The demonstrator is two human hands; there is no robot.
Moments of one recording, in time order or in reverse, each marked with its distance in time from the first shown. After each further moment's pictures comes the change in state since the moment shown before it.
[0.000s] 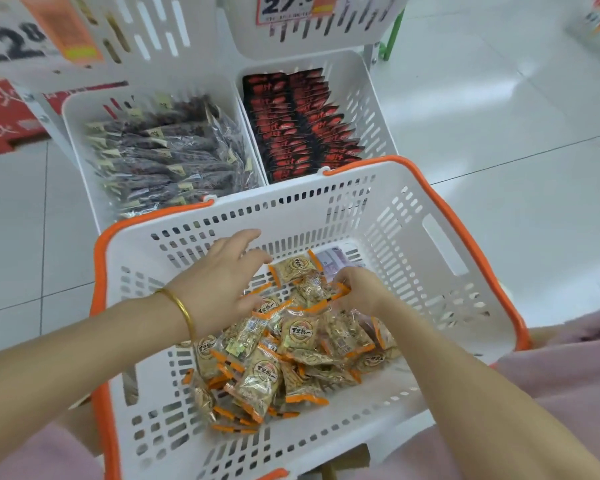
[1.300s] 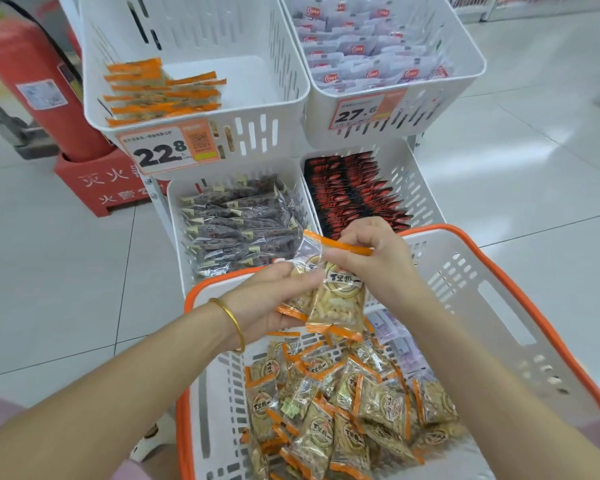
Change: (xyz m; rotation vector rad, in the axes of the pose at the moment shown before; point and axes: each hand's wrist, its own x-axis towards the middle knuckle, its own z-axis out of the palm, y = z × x) left_hand -0.005 -0.019 -0.053 -1.470 -0.025 -0.226; right_hand -0.059 -0.179 -0.074 0.534 0.541 -0.506
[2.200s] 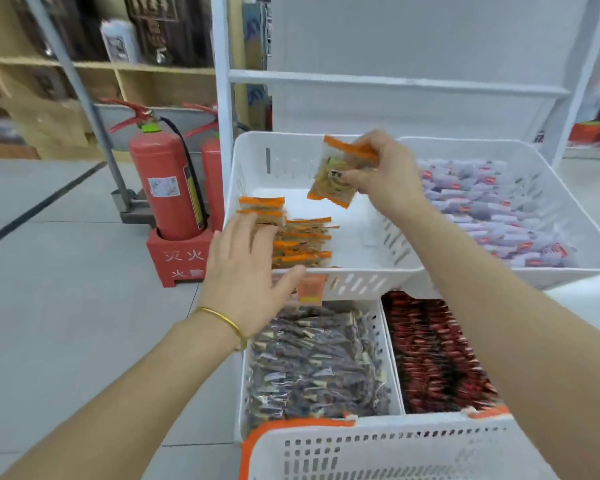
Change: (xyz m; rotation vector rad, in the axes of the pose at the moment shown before) left_hand -0.012 0.133 -0.148 1.263 1.078 0.616; right_hand 0.260 -0.180 0.066 -0.080 0.013 -0.472
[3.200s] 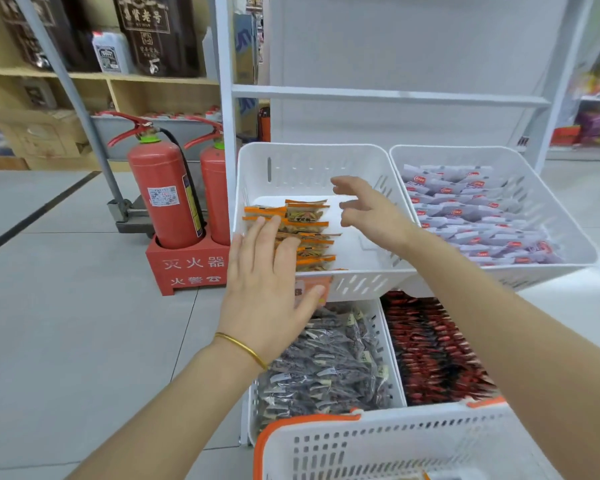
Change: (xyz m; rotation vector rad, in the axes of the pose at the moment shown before) left_hand -0.016 0.011 -0.006 0.006 0.052 0.121; right_hand -0.033 -0.002 0.010 0.026 -0.369 0.196
